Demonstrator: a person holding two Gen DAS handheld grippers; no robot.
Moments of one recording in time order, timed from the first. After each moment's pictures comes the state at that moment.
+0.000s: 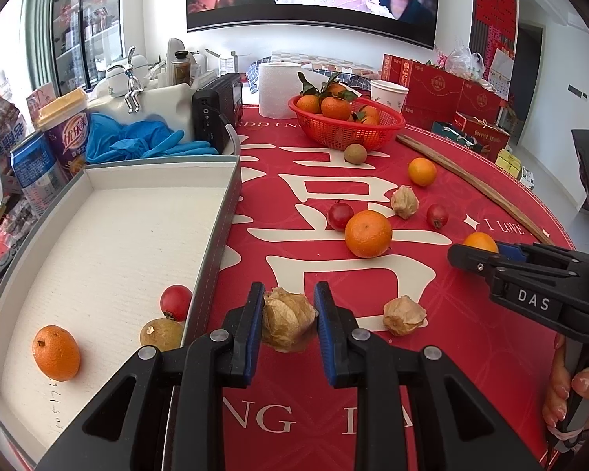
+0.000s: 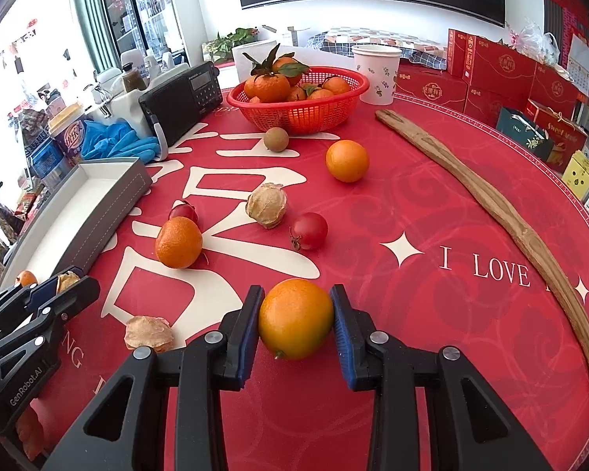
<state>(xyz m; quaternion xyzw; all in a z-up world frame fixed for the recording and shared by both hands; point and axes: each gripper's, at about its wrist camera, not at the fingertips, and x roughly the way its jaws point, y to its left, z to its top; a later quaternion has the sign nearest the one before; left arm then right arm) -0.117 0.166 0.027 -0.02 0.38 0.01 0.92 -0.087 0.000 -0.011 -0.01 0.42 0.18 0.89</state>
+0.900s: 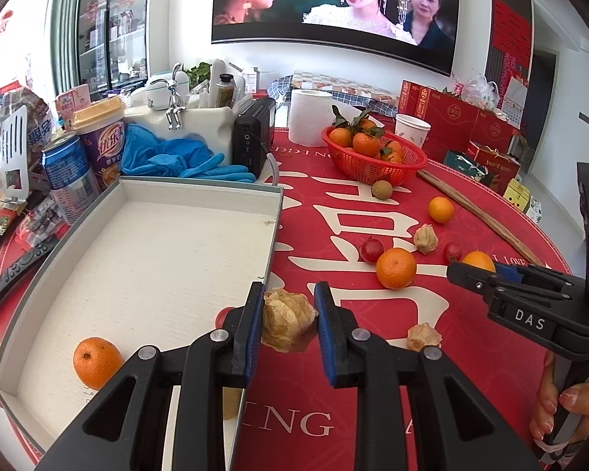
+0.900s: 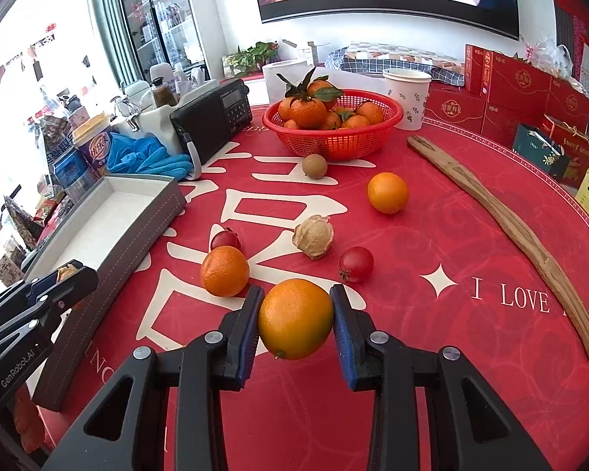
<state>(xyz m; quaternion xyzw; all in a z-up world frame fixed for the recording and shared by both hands) -0.125 0.198 0.049 -0.05 0.34 0.04 0.94 -0.089 0.022 0.004 -0.01 0.39 0.21 0.90</state>
